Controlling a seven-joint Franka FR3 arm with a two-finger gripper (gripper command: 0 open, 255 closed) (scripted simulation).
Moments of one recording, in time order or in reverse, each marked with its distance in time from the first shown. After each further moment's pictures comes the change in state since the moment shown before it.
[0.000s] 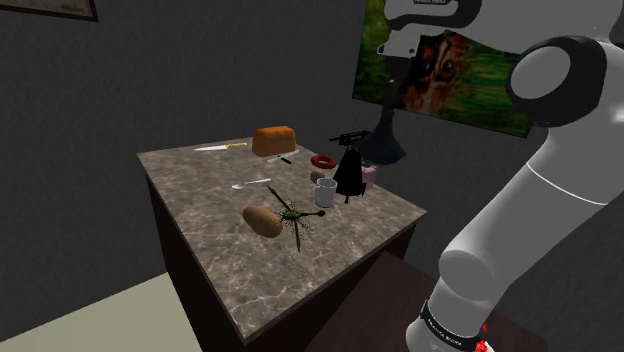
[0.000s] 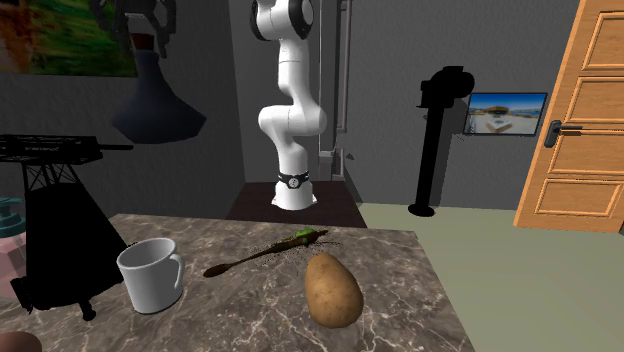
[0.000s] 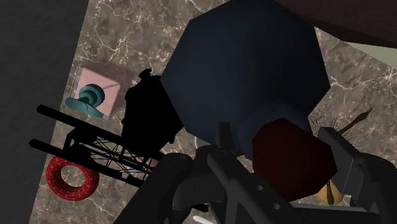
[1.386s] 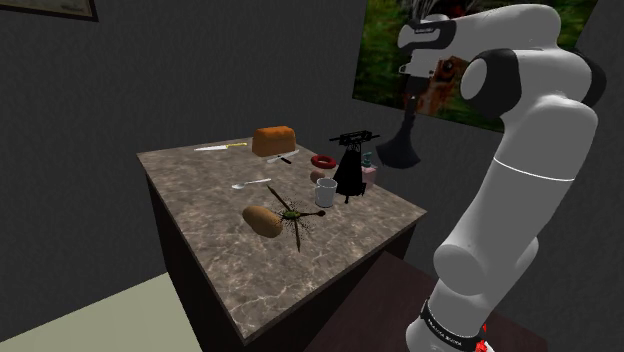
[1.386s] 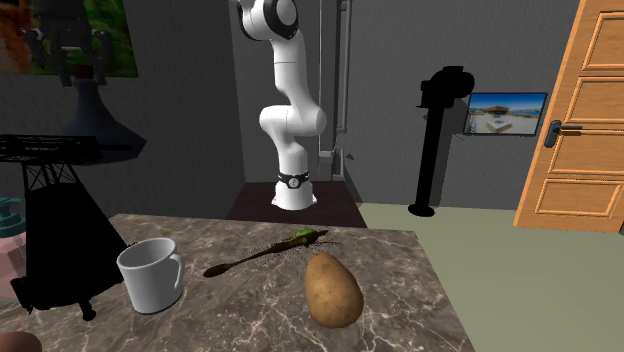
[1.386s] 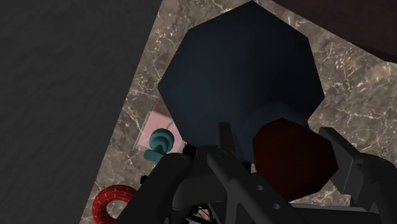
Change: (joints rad) arm -0.132 0.242 -0.187 0.123 0.073 0.098 -0.323
